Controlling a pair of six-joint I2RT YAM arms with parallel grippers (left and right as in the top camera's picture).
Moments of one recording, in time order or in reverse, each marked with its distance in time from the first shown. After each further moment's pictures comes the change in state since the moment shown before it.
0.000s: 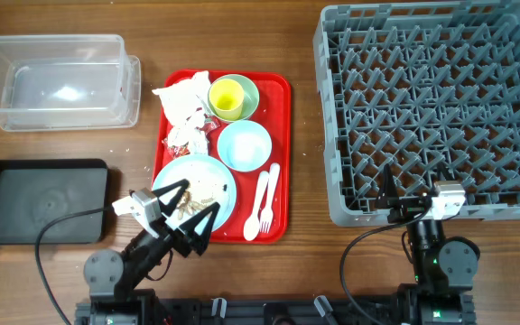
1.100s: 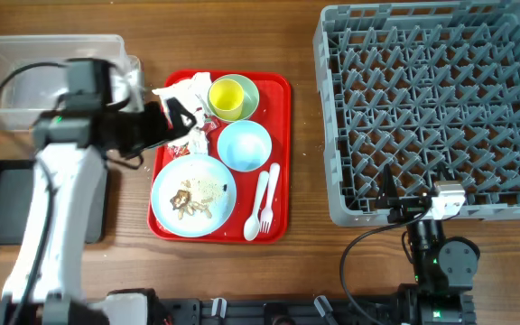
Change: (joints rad) left arm -0.014 1.426 1.261 -1.041 -0.364 0.277; right arm 0.000 0.000 -0.001 0.000 0.000 0.000
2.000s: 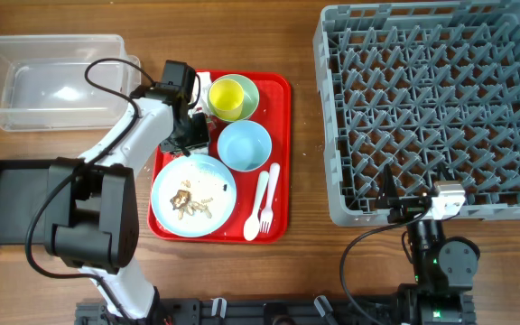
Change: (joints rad) left arm -0.196 0.460 0.000 0.201 -0.364 -0.084; right arm 0.000 0.000 0.000 0.000 0.000 0.000
